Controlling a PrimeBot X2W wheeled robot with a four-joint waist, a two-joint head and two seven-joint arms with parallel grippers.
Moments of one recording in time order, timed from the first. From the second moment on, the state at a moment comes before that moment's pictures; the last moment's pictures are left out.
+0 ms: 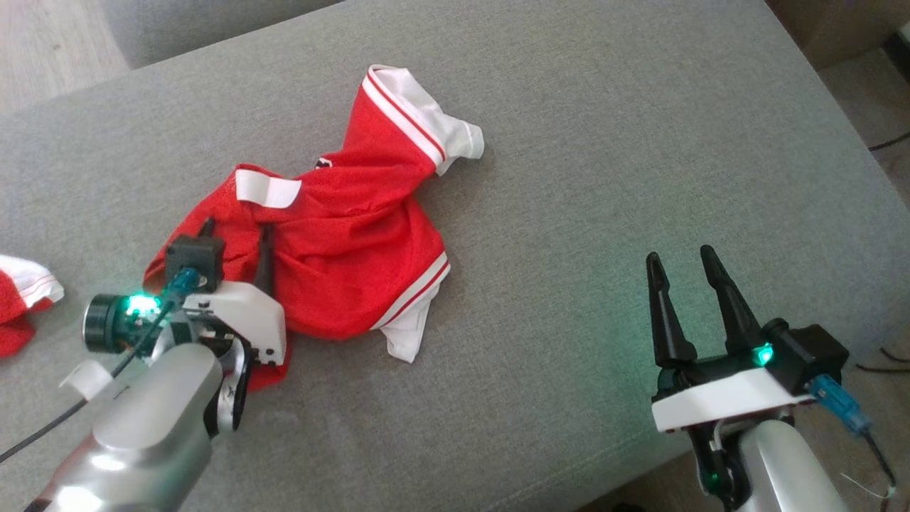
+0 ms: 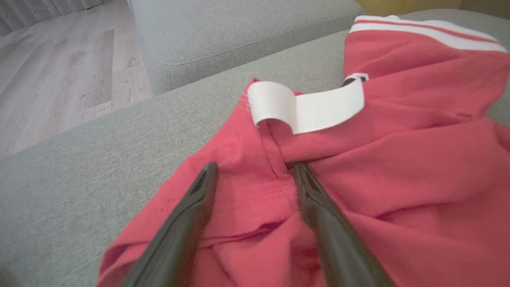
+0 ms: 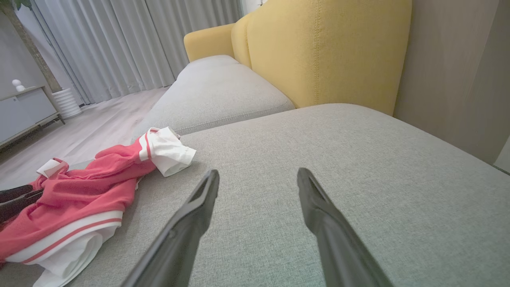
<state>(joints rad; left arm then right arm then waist) -0.59 0.43 -0.84 0.53 -0.72 0.34 -0.02 -0.09 -0.05 0.15 0.22 0.23 0.12 -0.25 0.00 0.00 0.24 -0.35</state>
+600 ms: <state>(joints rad) -0.59 0.47 -0.84 0.54 -0.74 0.35 -0.02 -0.09 -0.05 0.15 0.22 0.22 0.12 -0.25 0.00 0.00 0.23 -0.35</state>
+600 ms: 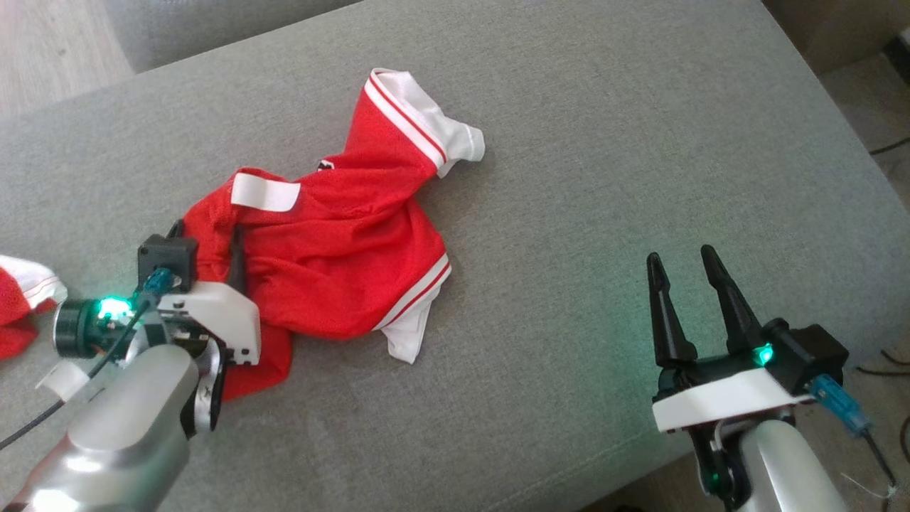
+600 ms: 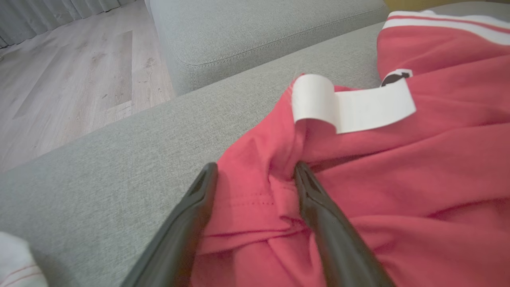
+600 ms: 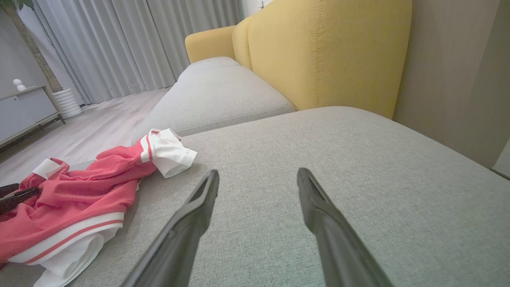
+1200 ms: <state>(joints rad) -0.57 0.51 -0.84 0.40 -0.75 0.36 0.00 -0.09 -0.05 0.14 0.22 0.22 0.12 -0.25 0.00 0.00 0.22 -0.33</state>
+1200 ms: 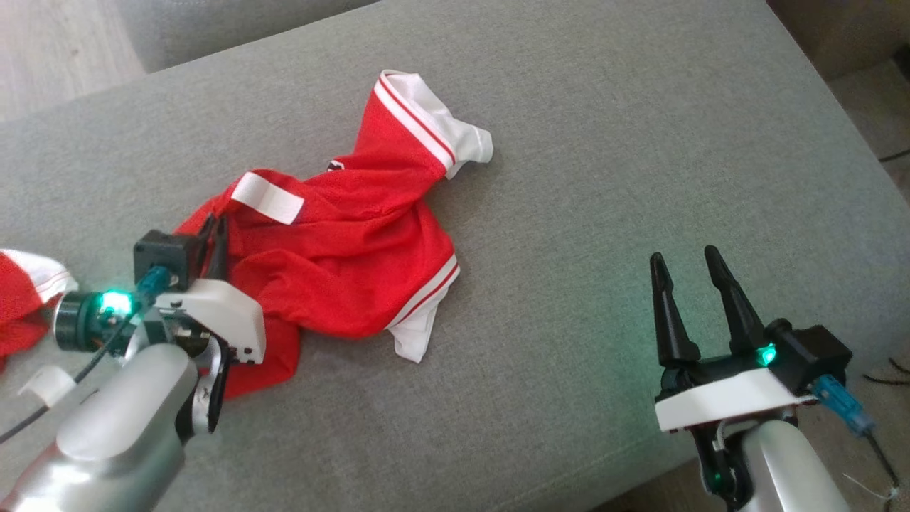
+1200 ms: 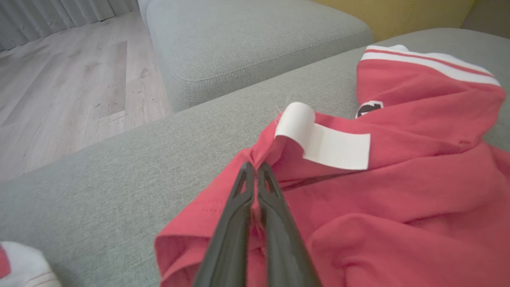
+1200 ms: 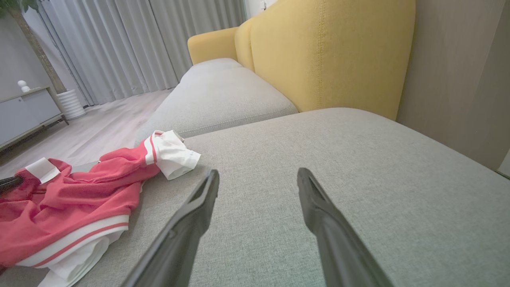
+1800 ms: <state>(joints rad) -0.31 0.82 -0.83 -0.30 -0.89 0.34 0.16 -0.02 -0.05 0.10 0.22 0.21 0.12 -0.25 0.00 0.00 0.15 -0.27</state>
